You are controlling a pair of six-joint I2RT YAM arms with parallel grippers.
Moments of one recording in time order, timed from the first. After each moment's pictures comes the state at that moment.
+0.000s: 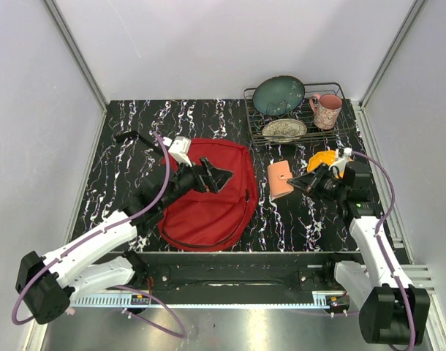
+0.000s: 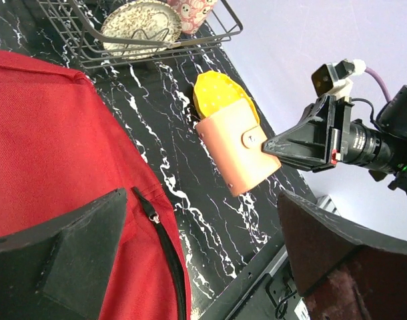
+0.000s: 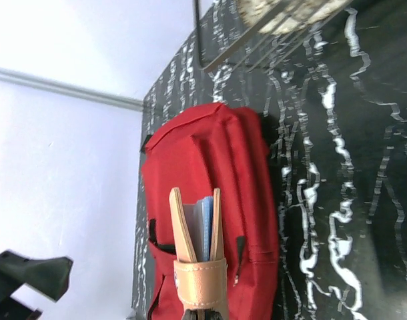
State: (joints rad) left arm -0.77 0.97 0.72 0.12 0.01 -0.65; right arm -0.05 0.89 0.55 -0.16 -0.70 0.83
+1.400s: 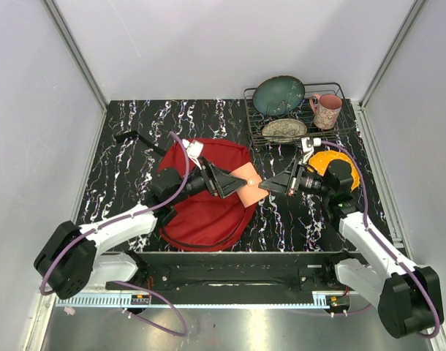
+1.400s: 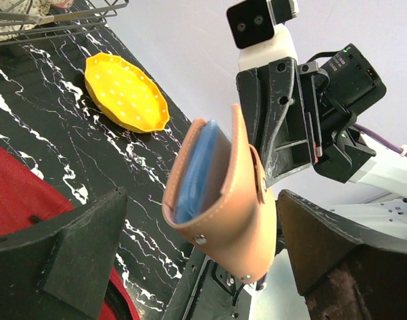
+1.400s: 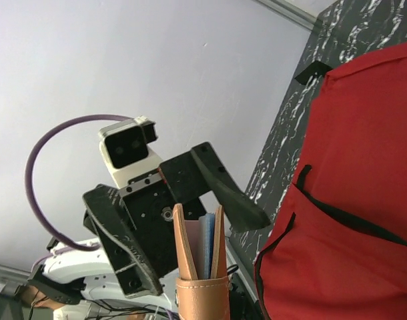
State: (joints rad) left arm -0.70 1.20 0.55 0.74 0.40 -0.82; right arm 0.26 0.96 0.52 0.40 -0.96 1.09
